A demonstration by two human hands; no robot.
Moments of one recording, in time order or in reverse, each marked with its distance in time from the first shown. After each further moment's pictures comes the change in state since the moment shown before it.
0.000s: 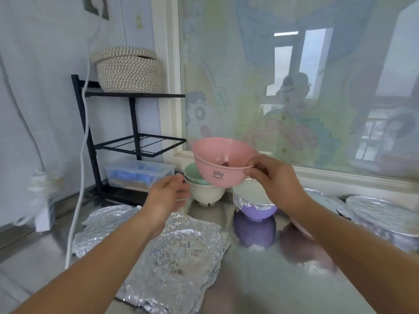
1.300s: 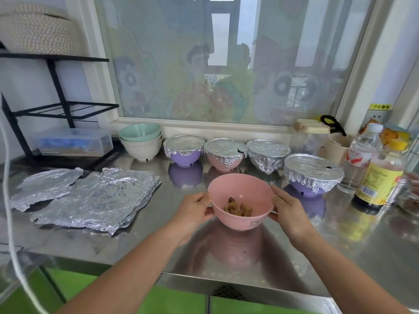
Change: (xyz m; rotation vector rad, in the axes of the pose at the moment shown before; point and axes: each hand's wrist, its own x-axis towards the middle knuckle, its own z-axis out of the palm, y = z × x) left_hand -0.205 -0.074 0.173 -0.027 -0.460 -0.200; right_hand -0.281 0.000 -0.161 0.438 0.154 0.879
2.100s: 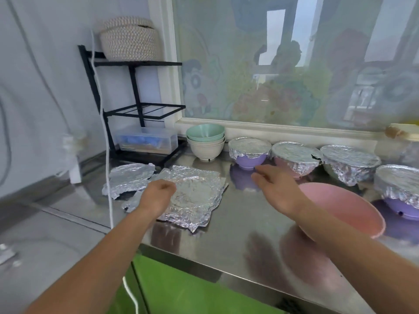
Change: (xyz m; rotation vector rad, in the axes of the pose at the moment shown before) left_hand -0.011 0.024 -0.255 0.493 0.531 0.027; right_hand 0.019 -0.080 0.186 -0.599 -0.230 -0.414
